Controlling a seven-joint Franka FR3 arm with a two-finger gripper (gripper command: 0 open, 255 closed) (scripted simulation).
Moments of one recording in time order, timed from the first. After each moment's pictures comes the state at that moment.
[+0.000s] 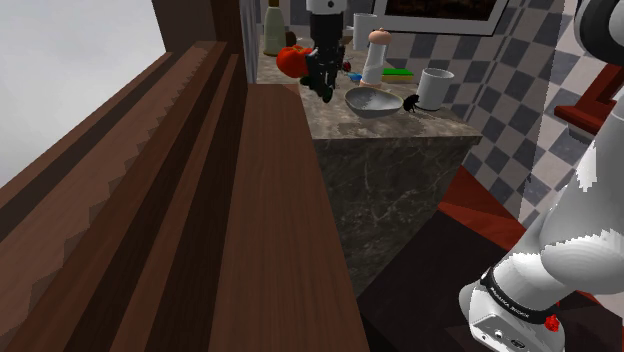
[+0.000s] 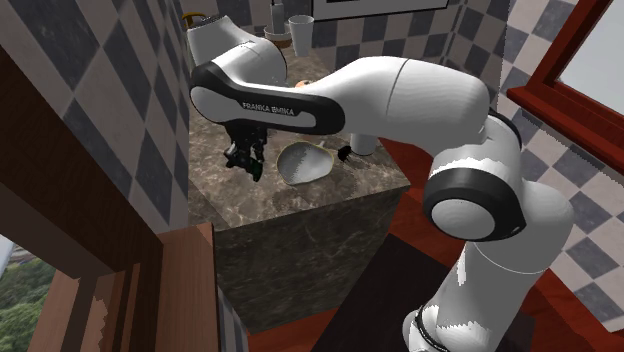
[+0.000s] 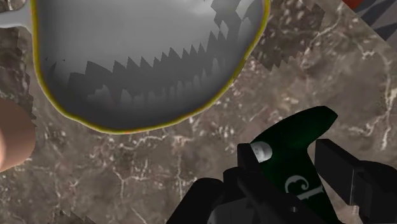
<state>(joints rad) 0.01 0.16 0.11 -1.49 -0.05 1.55 -0.04</state>
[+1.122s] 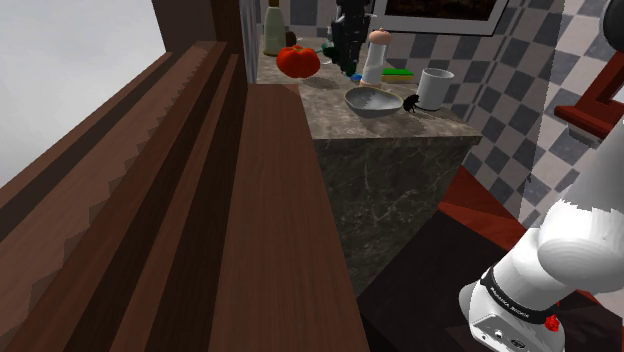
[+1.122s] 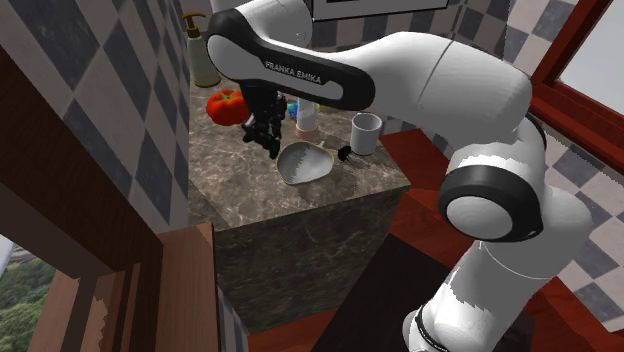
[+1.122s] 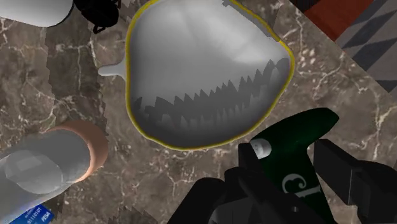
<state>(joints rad) -0.03 0.09 0.08 -1.41 -0.05 1.41 -0.12</state>
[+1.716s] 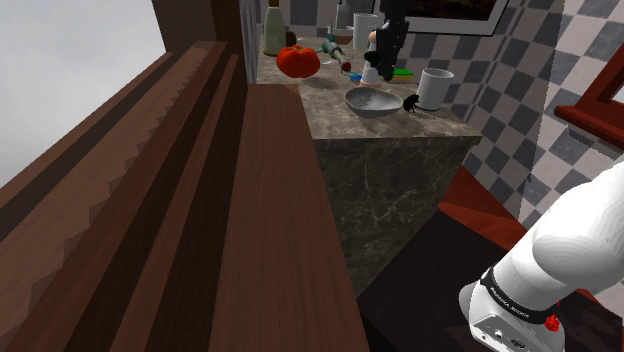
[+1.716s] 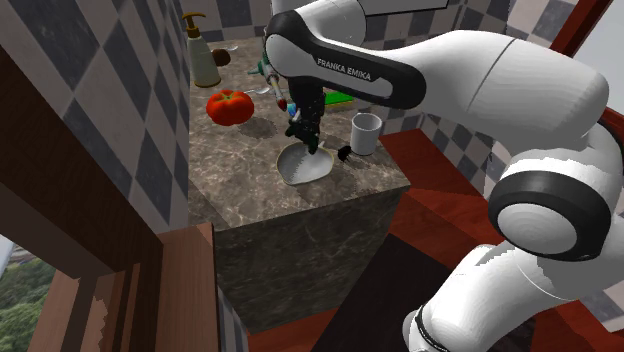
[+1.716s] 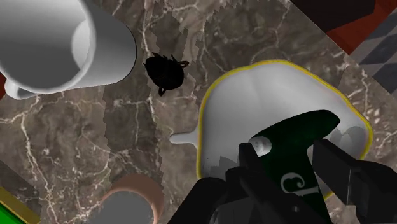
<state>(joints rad) -0.11 -0.12 0.00 -1.67 -0.05 1.48 -0.28</state>
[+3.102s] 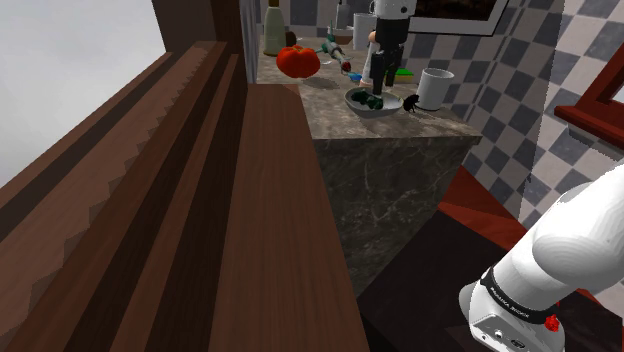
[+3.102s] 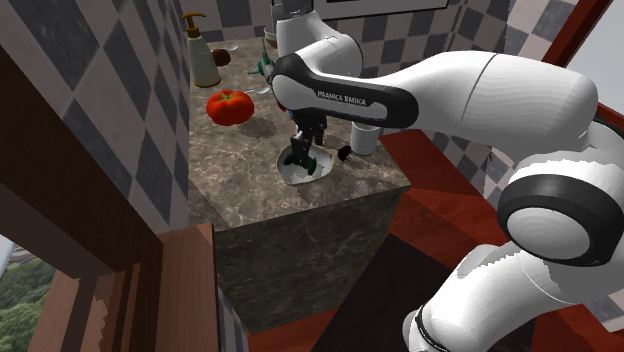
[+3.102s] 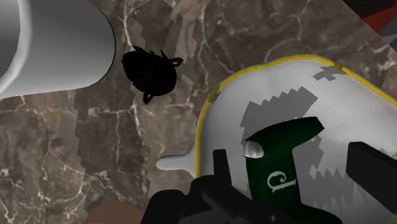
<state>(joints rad) -0.11 -0.15 0.00 -1.87 -0.05 1.64 -0.28</state>
